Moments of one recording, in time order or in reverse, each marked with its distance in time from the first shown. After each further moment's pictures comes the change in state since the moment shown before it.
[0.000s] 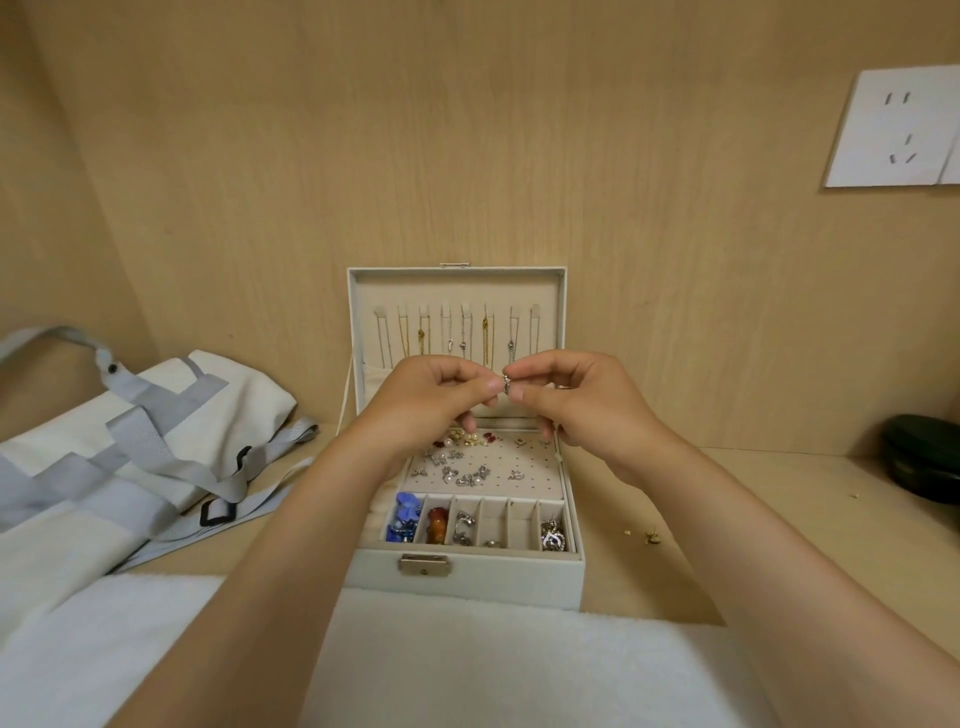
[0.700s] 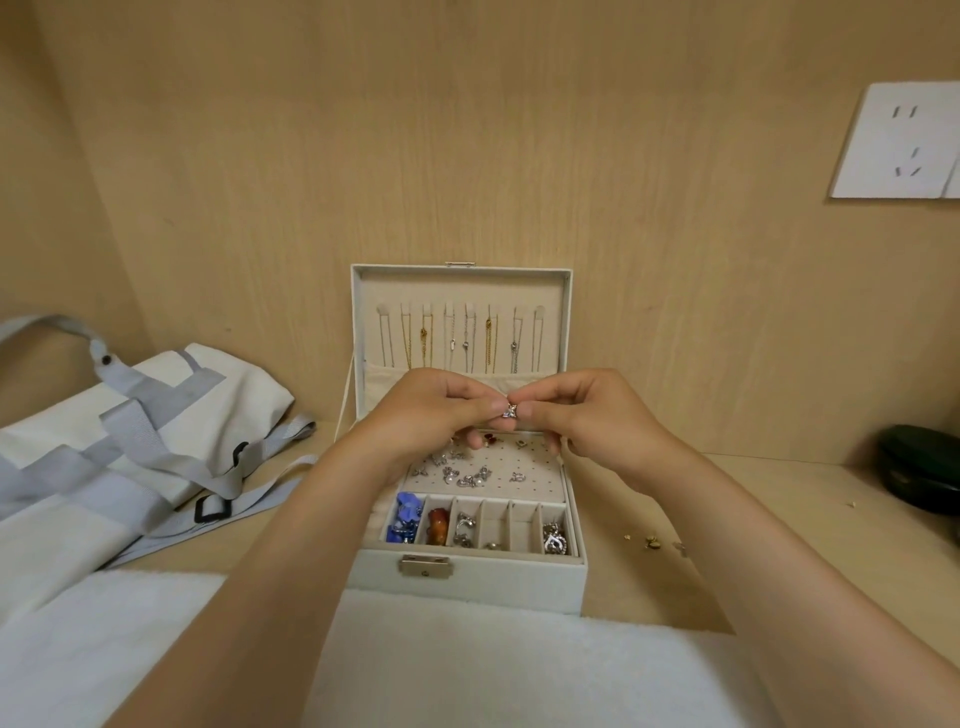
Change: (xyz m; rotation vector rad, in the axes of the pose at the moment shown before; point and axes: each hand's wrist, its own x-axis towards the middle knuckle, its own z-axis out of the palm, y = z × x) left_hand -0.002 -0.004 0.000 -0.043 -0.121 -0.084; right_hand 0.003 0.010 -0.006 -0.087 -0.077 0.064
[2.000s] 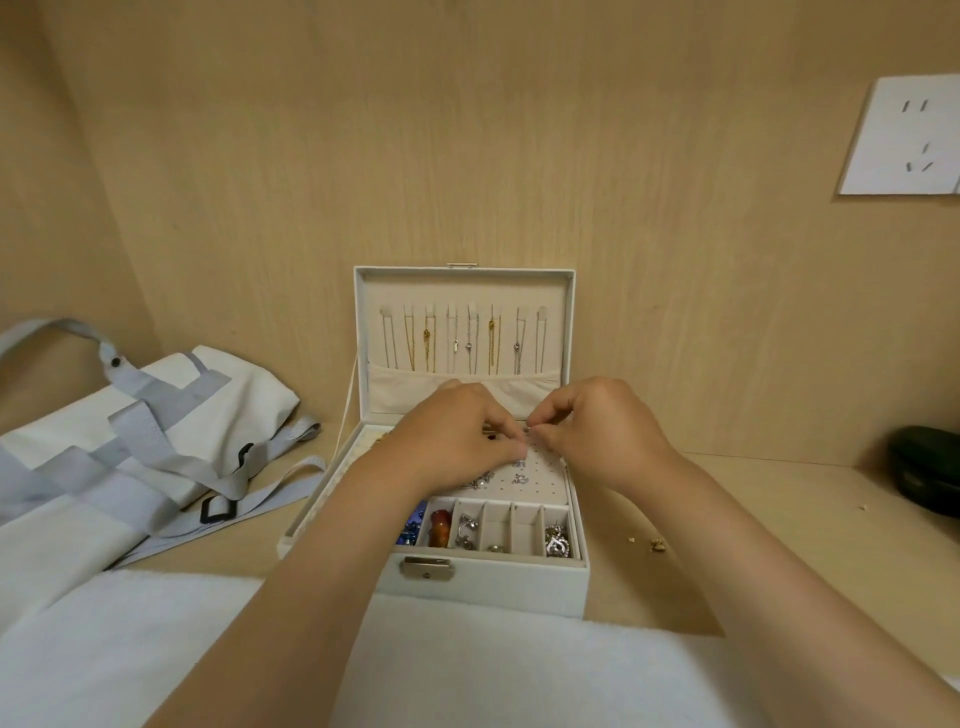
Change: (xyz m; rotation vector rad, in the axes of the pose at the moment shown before) left_hand 0.013 -0.014 0.015 0.737 0.001 0.217; right_hand 0.009 0.023 -0.005 -0.741 0.146 -0.113
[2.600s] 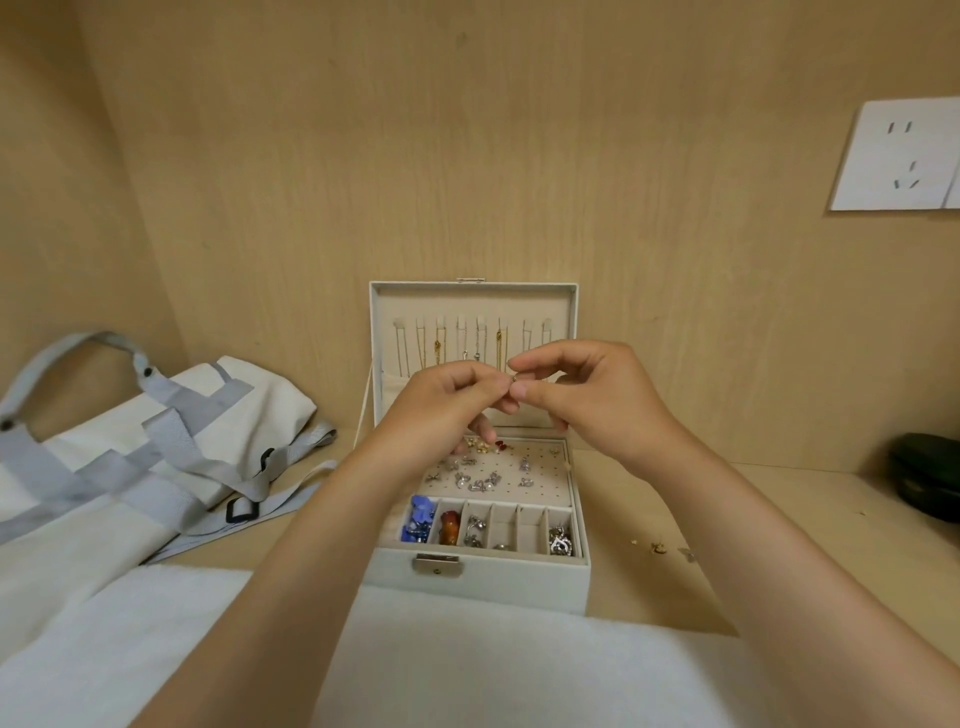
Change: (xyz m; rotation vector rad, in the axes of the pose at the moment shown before) left_hand -0.030 0.023 -0.032 -0.758 0.155 -0.141; right_hand -0.005 -0.041 -0.030 0.723 0.023 -0.120
